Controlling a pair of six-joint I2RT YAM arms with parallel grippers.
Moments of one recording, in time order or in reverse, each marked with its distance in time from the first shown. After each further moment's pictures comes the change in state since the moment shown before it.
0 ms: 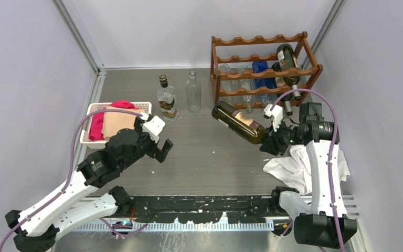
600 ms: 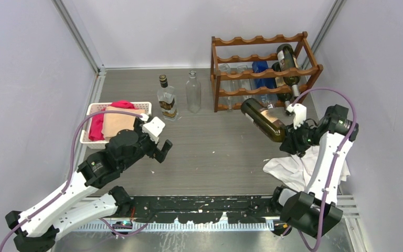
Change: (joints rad) left arm 0.000 -0.015 -0.038 0.012 -0.020 0.022; right arm -0.338 0.082 0.040 -0.121 0.109 -0.123
